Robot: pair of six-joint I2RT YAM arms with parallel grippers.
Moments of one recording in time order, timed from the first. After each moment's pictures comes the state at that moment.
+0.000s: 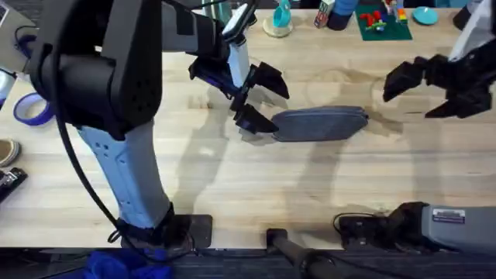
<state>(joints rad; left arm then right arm) -0.26 2.11 1.35 -1.09 1.23 1.70 -0.32 1.53 1.24 -1.17 -0.08 0.10</state>
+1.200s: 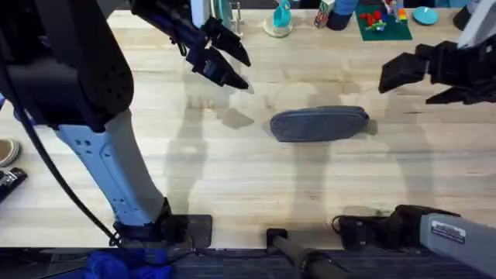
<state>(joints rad) -0.05 2.10 1.81 -1.69 1.01 1.53 -0.15 1.29 1.24 -1.22 -0.08 0.09</state>
